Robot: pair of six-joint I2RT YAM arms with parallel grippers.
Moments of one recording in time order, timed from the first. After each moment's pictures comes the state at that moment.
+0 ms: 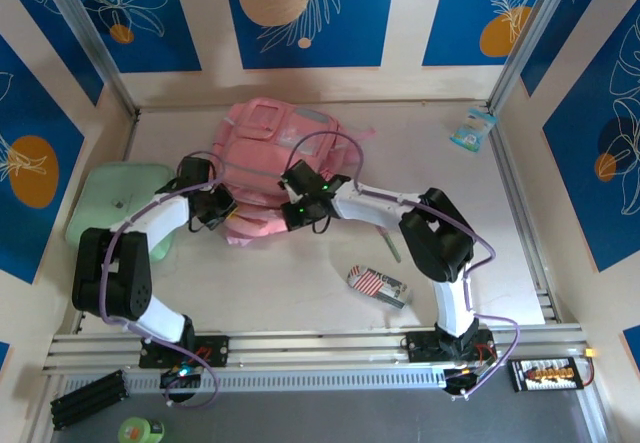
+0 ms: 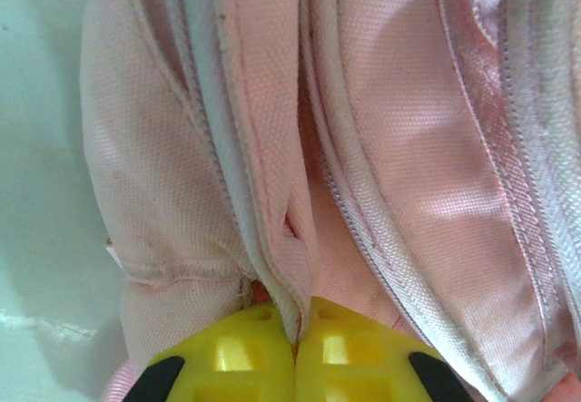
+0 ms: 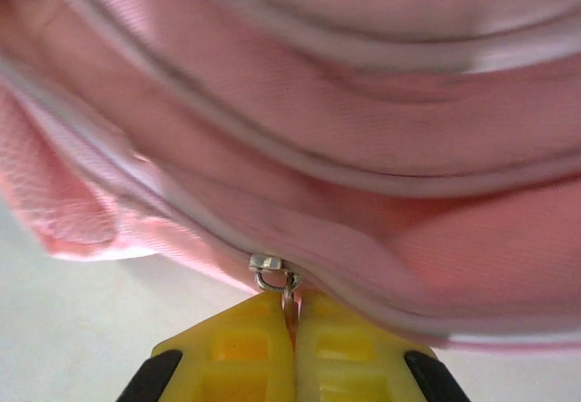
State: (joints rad) left arm -0.12 1.54 0.88 -0.40 0.22 -0.84; right arm 0.80 1.96 1.40 -0.49 -0.11 0.39
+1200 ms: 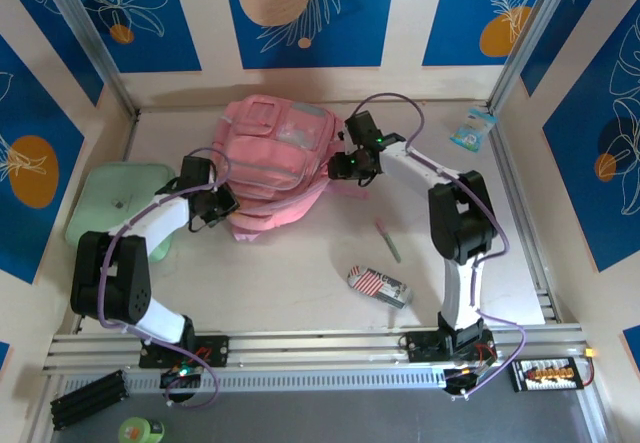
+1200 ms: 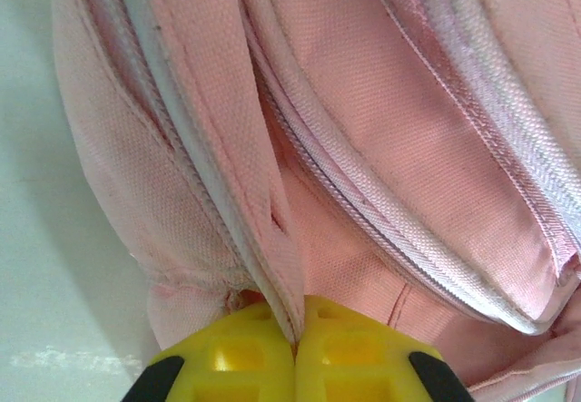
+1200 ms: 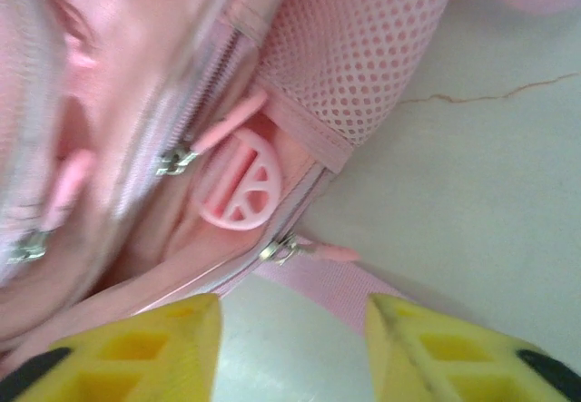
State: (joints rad) left arm -0.13 1.51 0.88 -0.40 0.24 -0.70; right arm 0.43 1.96 1.52 -0.58 -0.18 0.31
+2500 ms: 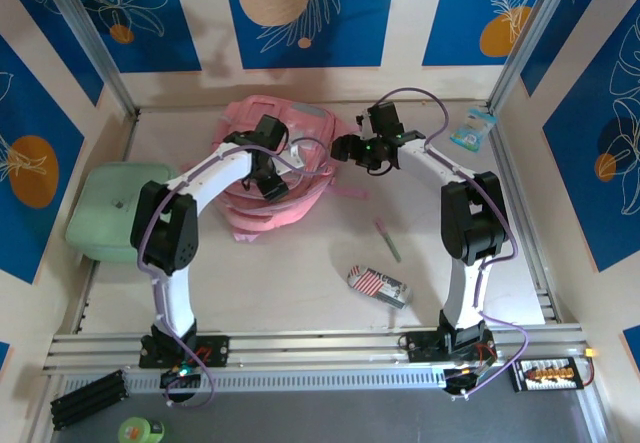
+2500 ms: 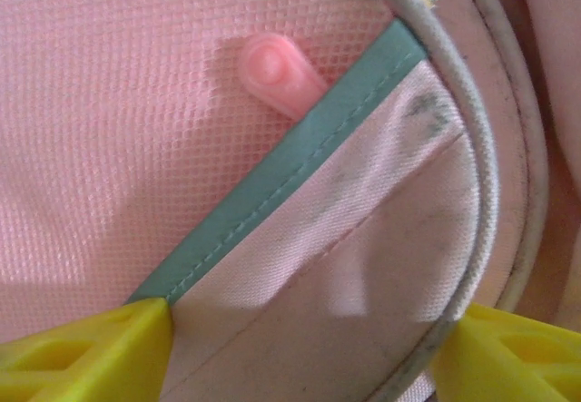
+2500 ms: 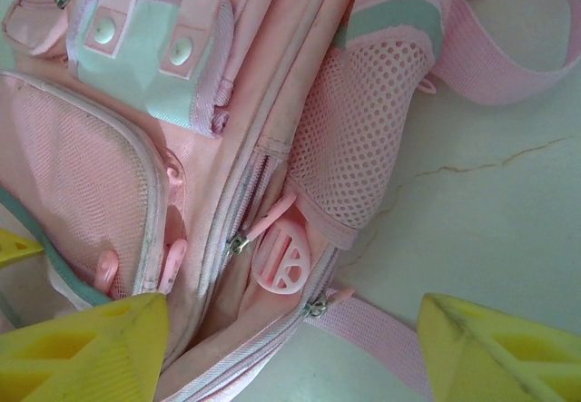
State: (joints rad) left arm -0.46 1.95 1.59 -0.84 -0.12 0.65; right arm 0.33 1.94 1.49 -0.41 -0.37 0.48
